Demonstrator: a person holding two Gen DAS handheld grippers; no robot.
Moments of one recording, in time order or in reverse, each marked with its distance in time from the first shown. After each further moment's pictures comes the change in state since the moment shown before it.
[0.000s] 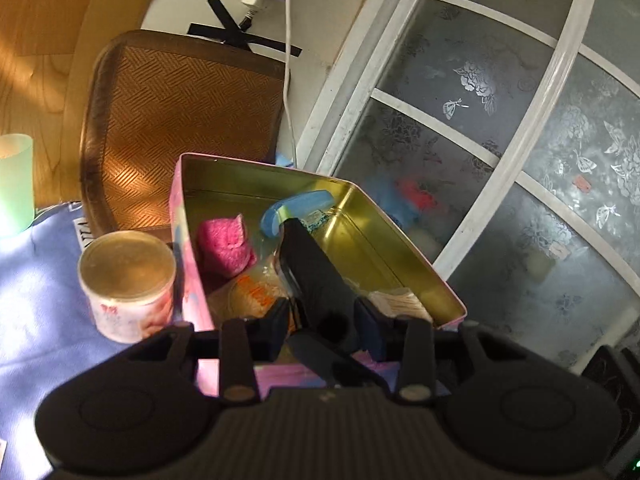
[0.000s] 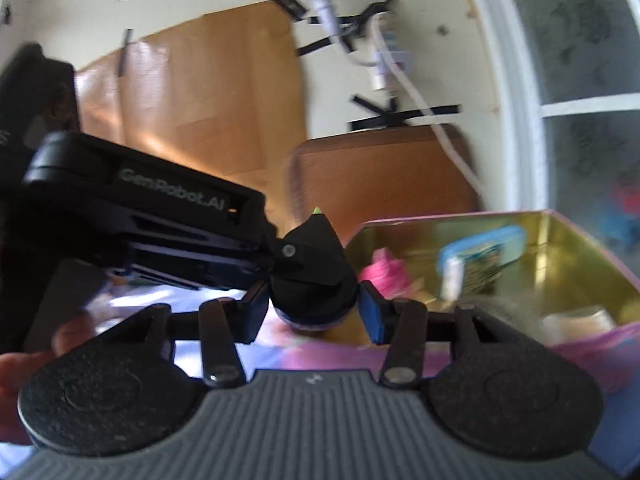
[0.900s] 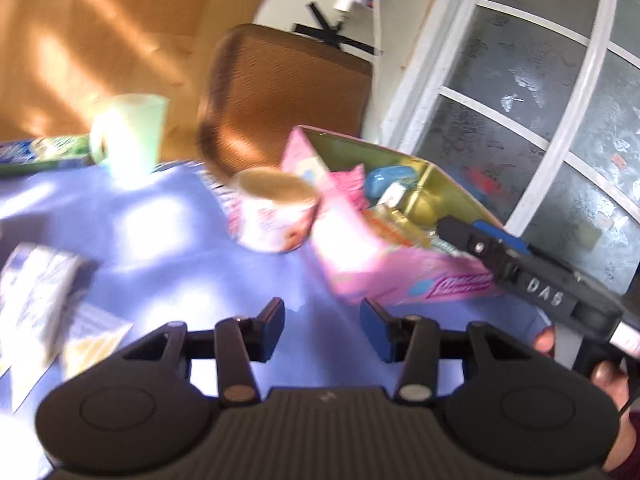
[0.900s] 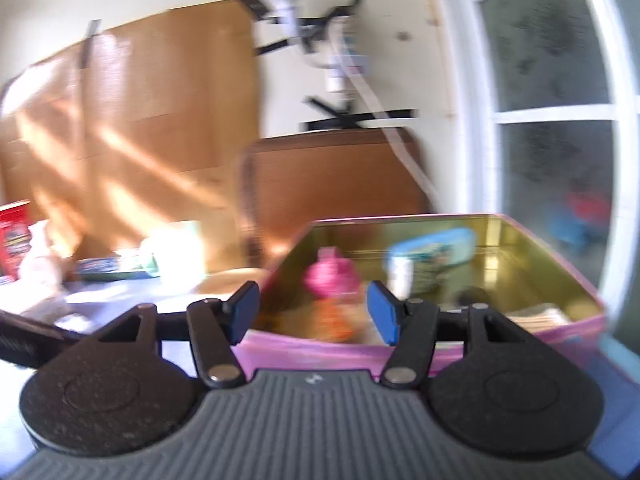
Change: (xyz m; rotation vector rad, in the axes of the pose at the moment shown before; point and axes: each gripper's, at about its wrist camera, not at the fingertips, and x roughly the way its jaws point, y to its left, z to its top) left arm -0.094 0.065 -0.091 -0.054 -0.036 0.200; right arm -0.016 0.028 -0.002 -0.018 0.012 0.014
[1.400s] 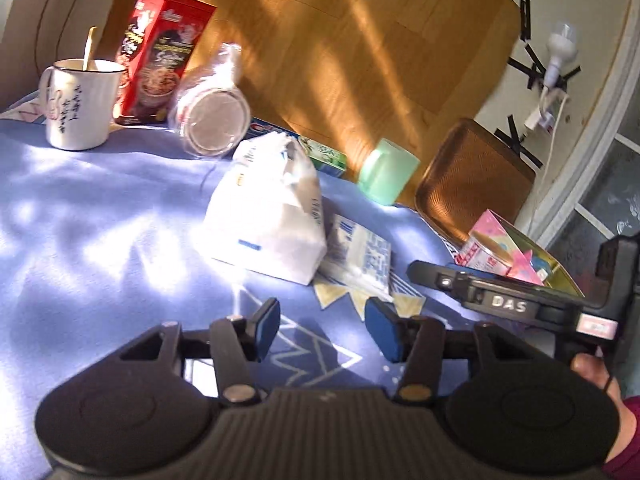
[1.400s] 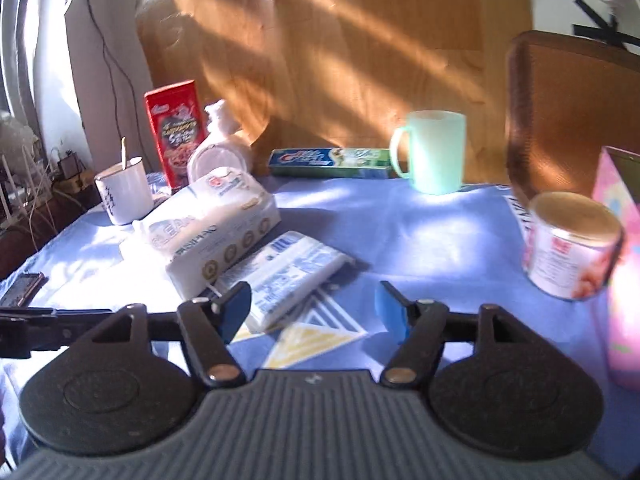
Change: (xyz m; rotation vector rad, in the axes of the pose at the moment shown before) left arm -0.154 0.150 -0.077 -0.338 -0.204 0.285; right arm 0.099 0.194 -0.020 -0.158 0.337 0.401
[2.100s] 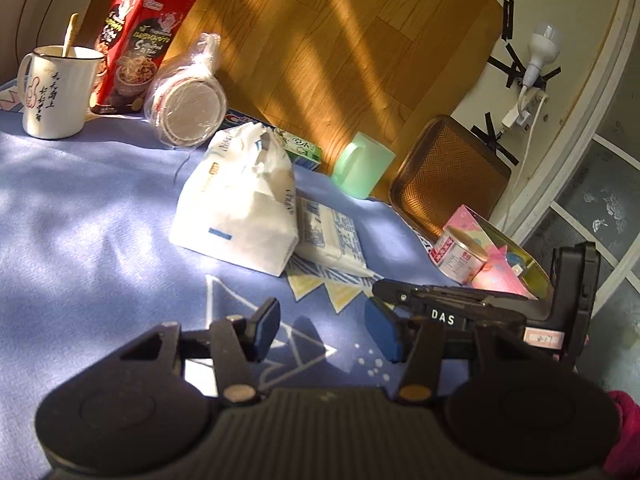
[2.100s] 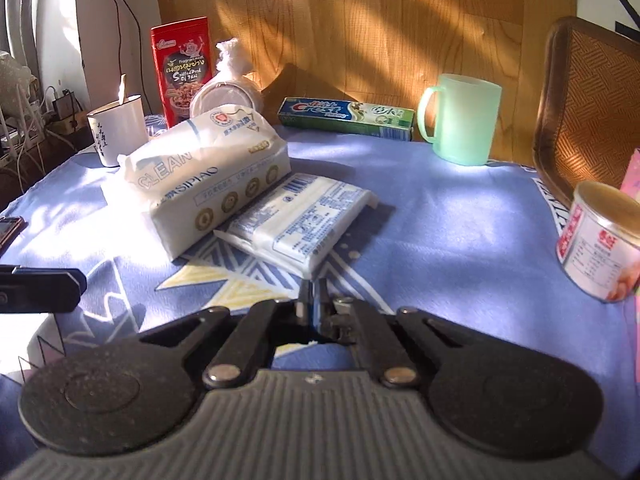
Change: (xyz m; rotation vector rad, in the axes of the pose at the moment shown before) left arm 0.009 -0.008 -0.001 0.019 0.026 -0.096; right arm 0.002 -0.016 -0.021 -0.039 0.082 -0.027
